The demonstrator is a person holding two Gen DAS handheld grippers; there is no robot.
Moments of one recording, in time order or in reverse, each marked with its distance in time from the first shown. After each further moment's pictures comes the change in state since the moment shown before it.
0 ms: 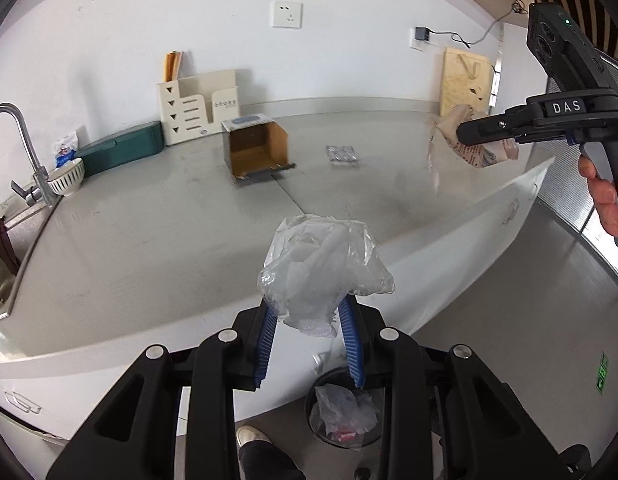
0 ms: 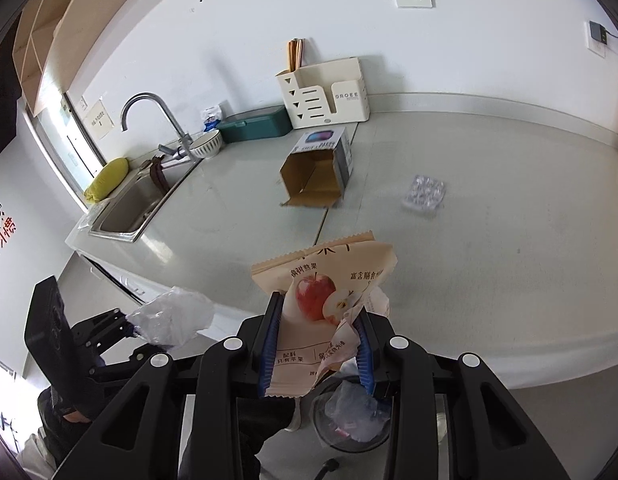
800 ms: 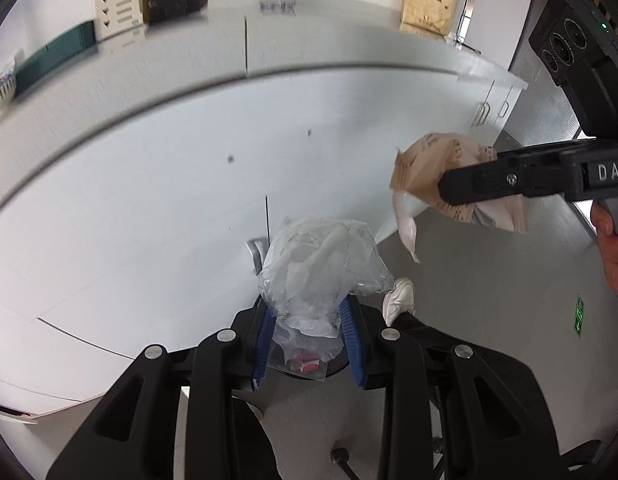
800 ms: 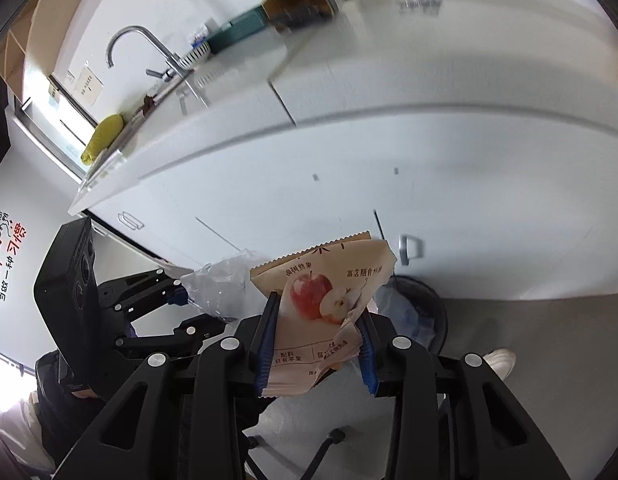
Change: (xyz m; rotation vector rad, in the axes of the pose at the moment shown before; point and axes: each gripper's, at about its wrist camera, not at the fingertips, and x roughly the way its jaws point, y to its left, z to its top) left arm 0.101 -0.046 -0.149 0.036 0.259 -0.144; right arm 0.110 -0.012 -0.197 0.120 0.202 0.062
